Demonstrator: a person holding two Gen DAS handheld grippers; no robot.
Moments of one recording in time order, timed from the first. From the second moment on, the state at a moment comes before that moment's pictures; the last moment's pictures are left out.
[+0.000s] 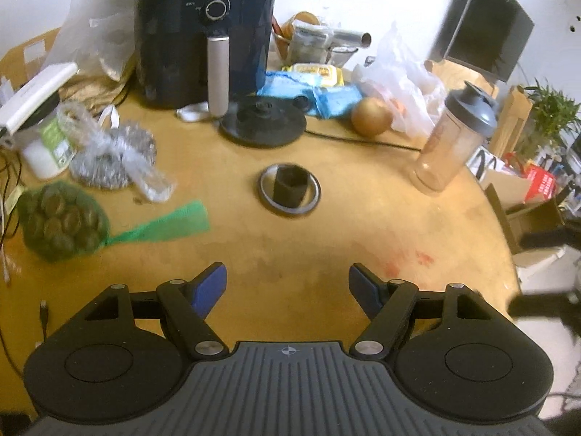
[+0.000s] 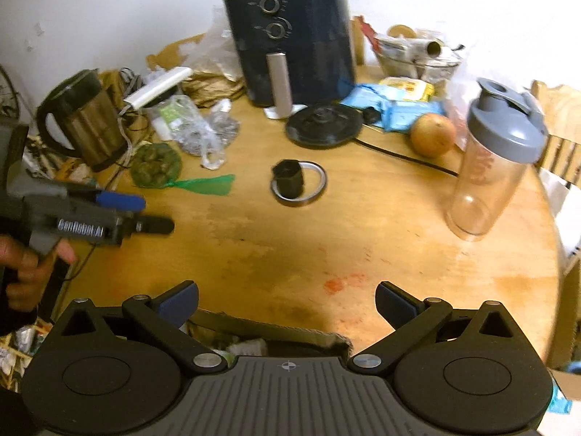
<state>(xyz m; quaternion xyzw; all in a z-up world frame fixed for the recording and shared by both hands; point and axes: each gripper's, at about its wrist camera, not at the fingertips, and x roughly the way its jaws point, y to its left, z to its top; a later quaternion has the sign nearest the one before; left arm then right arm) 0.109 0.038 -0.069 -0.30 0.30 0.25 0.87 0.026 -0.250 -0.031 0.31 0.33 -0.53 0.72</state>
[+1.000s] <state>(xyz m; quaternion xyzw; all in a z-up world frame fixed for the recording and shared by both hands) 0.242 0.095 -0.105 -0.24 0.31 0.30 0.87 -0.011 -0.233 -0.037 0.33 0.32 -0.57 0.68</state>
